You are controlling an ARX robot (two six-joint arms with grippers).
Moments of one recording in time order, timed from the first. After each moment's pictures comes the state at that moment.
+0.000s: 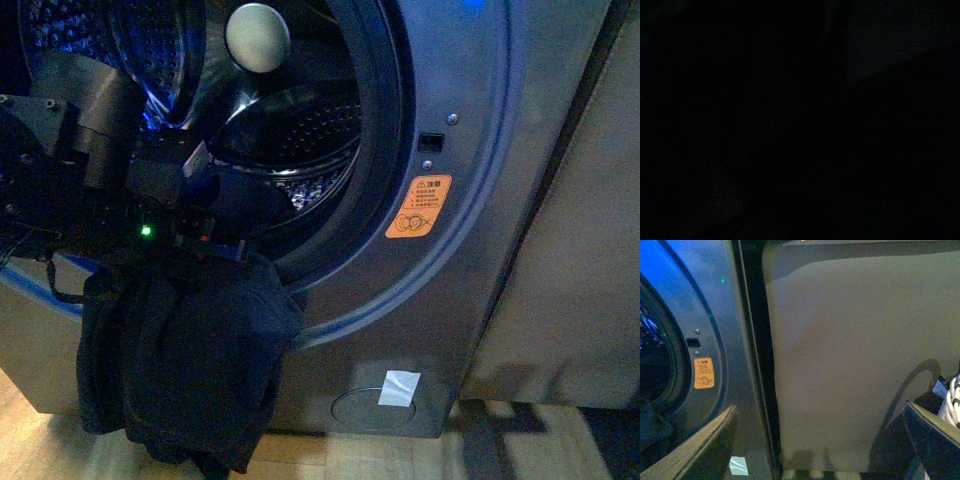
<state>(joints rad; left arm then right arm) -0.19 2.09 1.08 0.29 0.02 0.09 0.00 0.00 0.01 0.00 0.00 0.00</state>
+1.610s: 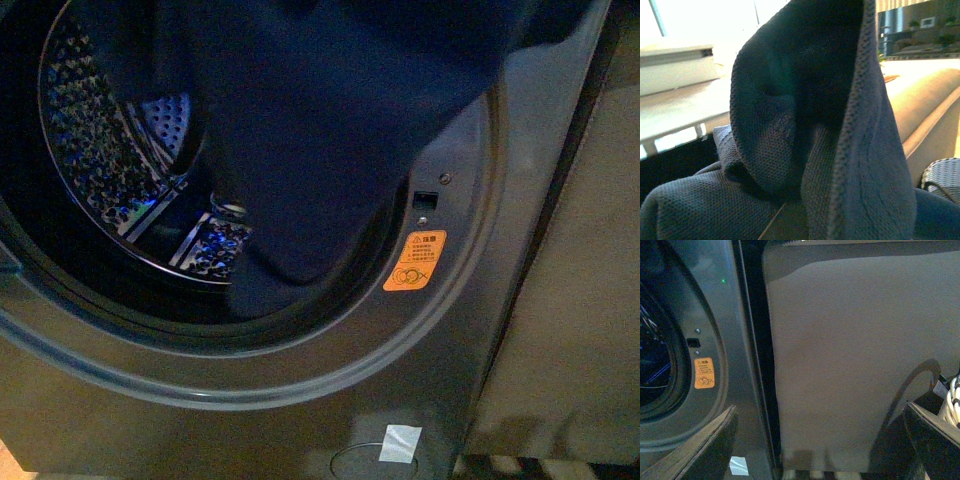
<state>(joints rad) -0.38 1.25 1.39 0.15 0.39 0.10 0.00 0.00 0.01 0.00 0.00 0.00</state>
